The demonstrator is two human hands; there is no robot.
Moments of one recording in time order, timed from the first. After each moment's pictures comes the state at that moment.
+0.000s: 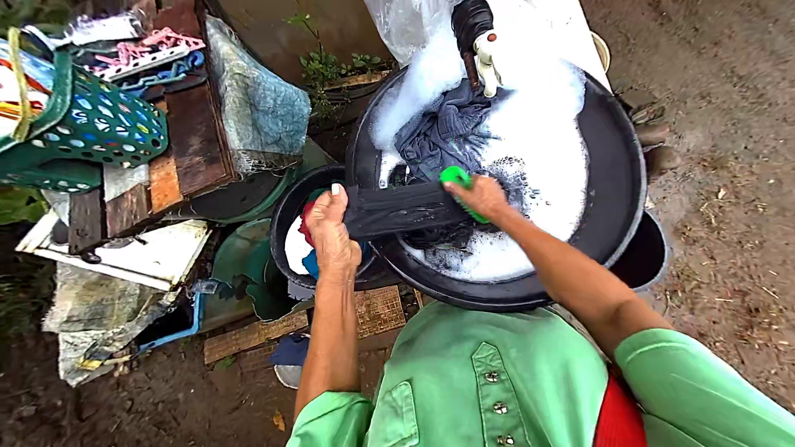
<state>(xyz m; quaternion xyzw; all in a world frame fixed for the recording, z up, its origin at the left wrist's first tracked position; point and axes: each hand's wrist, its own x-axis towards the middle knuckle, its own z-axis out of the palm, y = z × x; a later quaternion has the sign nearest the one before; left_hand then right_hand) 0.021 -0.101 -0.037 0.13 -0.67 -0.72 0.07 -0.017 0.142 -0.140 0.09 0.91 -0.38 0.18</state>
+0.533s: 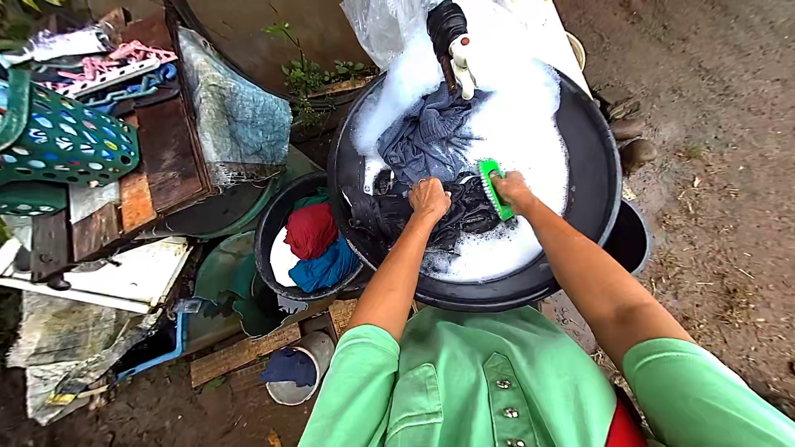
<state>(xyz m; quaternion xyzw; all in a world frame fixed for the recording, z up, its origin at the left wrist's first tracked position) -0.050 0.040 -0.116 -0.05 -0.93 -0.19 -0.31 -0.019 0.225 -0.175 0.34 0.77 -0.51 0.15</state>
